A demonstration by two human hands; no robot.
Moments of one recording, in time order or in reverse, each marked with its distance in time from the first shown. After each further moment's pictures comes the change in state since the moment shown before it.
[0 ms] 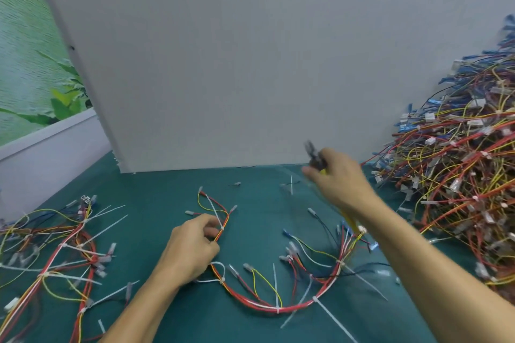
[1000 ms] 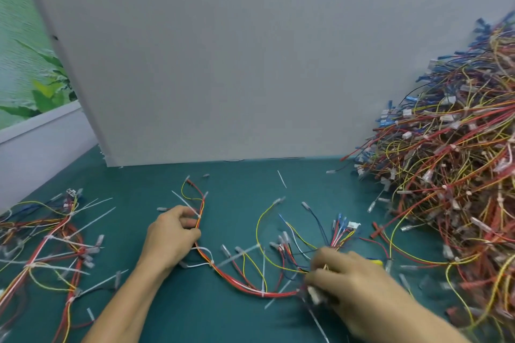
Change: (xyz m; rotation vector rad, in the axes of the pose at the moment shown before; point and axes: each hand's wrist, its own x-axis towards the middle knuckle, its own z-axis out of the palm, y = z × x) left_hand 0.003 -0.014 0.004 -0.240 0.130 -0.169; right_hand -0.148 0.053 -0.013 -0.351 -0.270 -0.651
